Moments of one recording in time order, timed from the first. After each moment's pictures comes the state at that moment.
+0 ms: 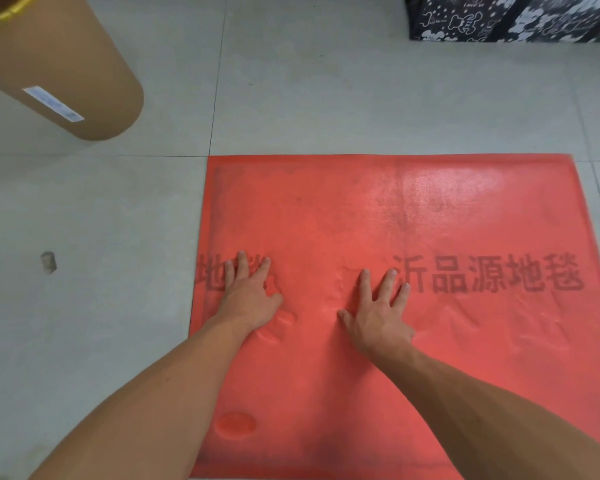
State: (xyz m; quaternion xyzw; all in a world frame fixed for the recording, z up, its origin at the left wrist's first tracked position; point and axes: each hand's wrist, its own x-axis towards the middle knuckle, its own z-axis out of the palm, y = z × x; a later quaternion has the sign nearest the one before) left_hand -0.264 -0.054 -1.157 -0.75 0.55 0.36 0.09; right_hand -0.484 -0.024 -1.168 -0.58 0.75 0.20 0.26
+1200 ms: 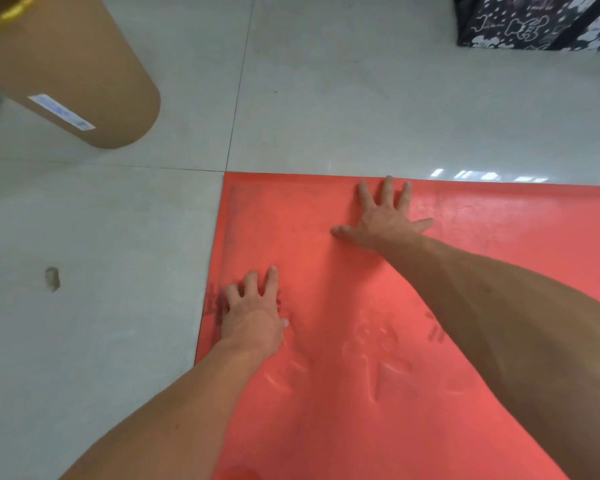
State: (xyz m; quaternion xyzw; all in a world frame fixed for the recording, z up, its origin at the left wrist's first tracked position) left_hand -0.261 -0.081 -1.156 -0.76 0.57 0.24 0.18; right_hand -0.444 -0.251 -1.161 -0.64 0.70 0.17 0.28
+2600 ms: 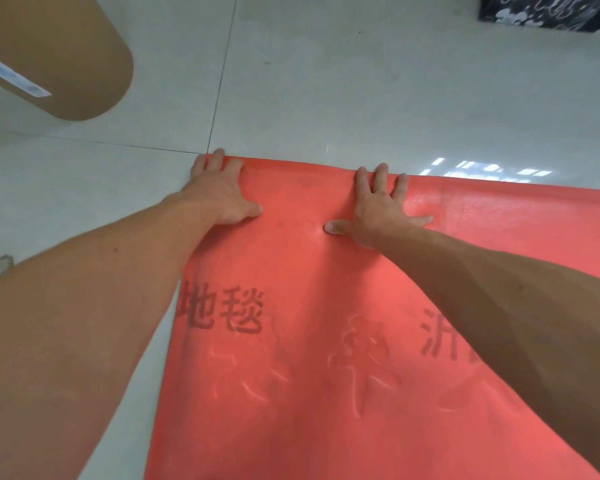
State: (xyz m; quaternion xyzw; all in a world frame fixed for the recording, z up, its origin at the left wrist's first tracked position) left_hand -0.194 -0.260 -1.161 -0.76 0.58 0.26 0.15; right_hand -0.441 -0.265 -1.158 -0.64 0.68 0.17 0.31
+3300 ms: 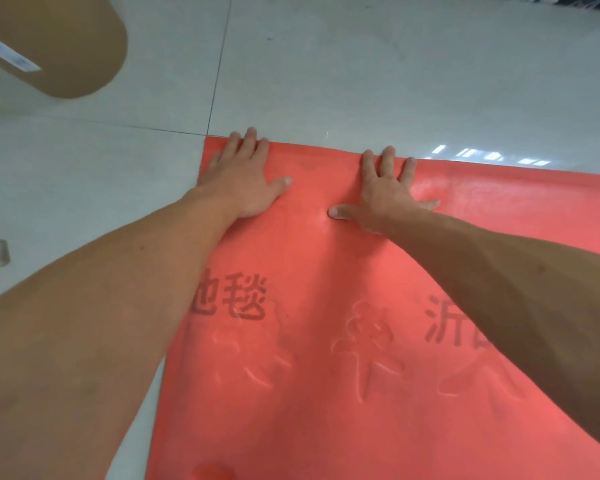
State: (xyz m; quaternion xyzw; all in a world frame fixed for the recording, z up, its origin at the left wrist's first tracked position) left_hand -0.217 -0.254 -1.173 -0.71 0.66 0.21 0.13; right_hand -0.441 -0.267 -1.159 -0.64 0.68 0.18 0.30
